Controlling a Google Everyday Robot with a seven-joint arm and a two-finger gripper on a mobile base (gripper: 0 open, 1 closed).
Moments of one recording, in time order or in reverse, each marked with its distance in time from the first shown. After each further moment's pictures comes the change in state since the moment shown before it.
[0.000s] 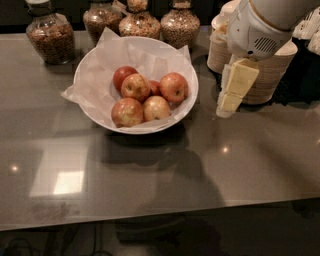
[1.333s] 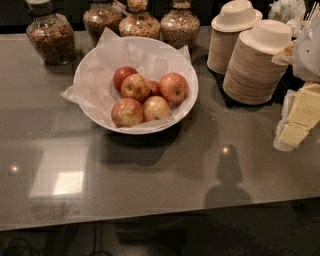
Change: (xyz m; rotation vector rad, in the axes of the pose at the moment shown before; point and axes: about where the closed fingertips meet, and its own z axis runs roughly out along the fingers) arm 0.082 0.070 -0.048 -0.019 0.173 0.207
